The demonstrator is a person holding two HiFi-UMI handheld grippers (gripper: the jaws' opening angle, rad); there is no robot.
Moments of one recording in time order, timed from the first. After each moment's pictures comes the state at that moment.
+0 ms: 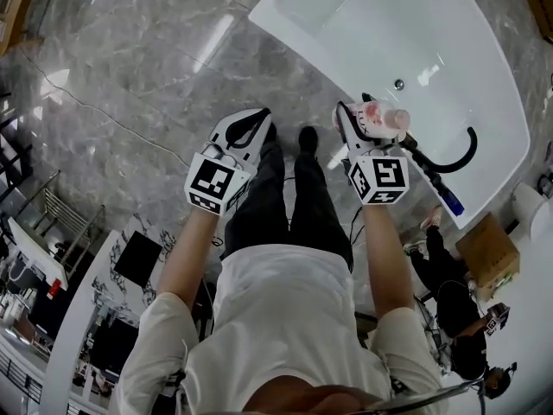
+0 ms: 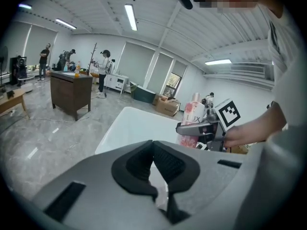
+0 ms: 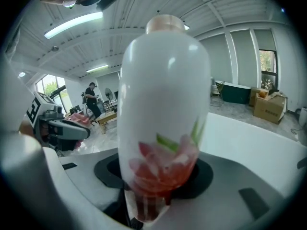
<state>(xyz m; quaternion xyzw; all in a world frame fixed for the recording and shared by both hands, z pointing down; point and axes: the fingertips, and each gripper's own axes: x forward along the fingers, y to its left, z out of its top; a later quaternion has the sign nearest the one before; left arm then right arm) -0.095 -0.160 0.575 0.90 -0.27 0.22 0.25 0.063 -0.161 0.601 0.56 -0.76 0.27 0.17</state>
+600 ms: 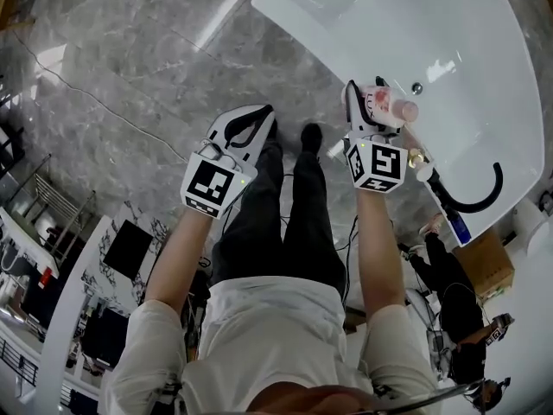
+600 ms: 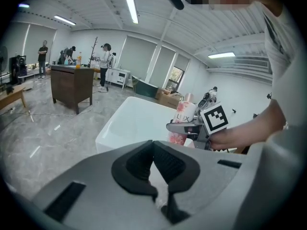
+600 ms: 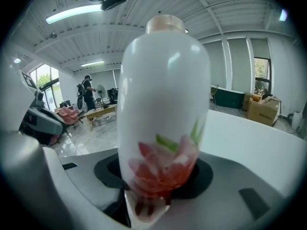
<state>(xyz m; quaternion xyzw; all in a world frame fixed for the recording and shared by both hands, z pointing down) -0.094 -0.185 0.699 0.89 -0.28 0.25 0.25 0.075 -0.219 0.748 0.60 -0.74 0.24 0.18</state>
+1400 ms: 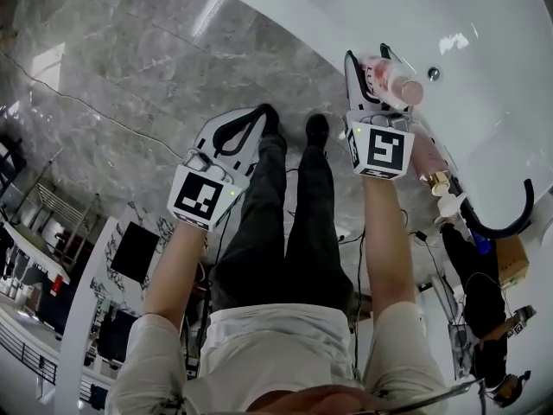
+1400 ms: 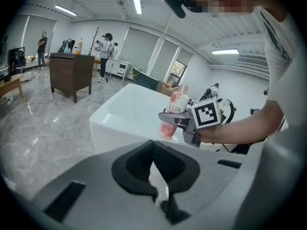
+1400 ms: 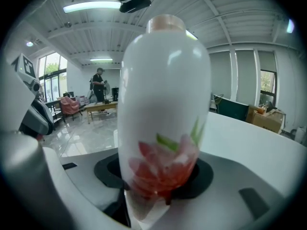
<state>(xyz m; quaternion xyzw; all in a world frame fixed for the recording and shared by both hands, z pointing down) -0.087 -0.175 0.810 0.88 -0.26 0.27 0.28 0.080 -0.252 0.845 0.60 -0.76 0.16 0.19</state>
